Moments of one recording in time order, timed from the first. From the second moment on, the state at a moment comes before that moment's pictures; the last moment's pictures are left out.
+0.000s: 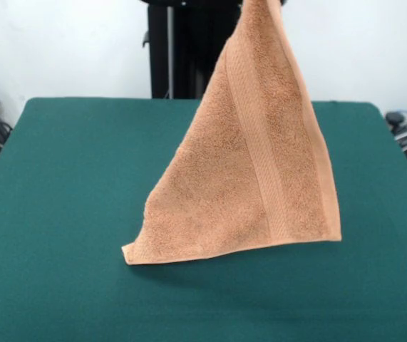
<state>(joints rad) -0.20 -0.95 -0.01 1.43 0.08 1.09 1.73</state>
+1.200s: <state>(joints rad) -0.31 -0.95 -0.01 1.43 0.08 1.09 1.73</state>
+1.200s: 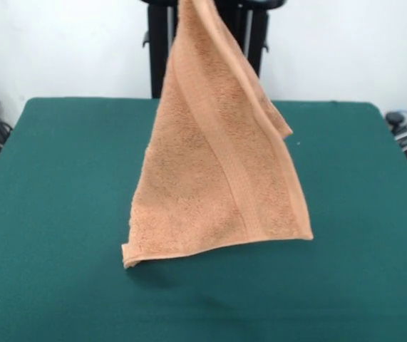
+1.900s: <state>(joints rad) -0.35 -0.95 0.00 1.43 0.07 1.09 1.73</state>
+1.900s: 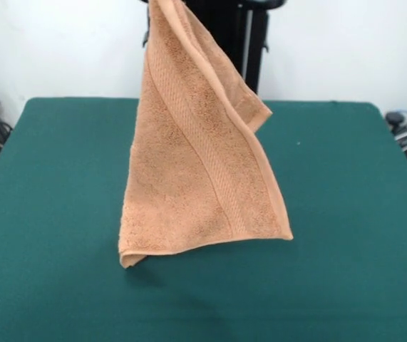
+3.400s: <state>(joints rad) -0.51 -1.02 0.08 1.43 0.06 1.19 1.70</state>
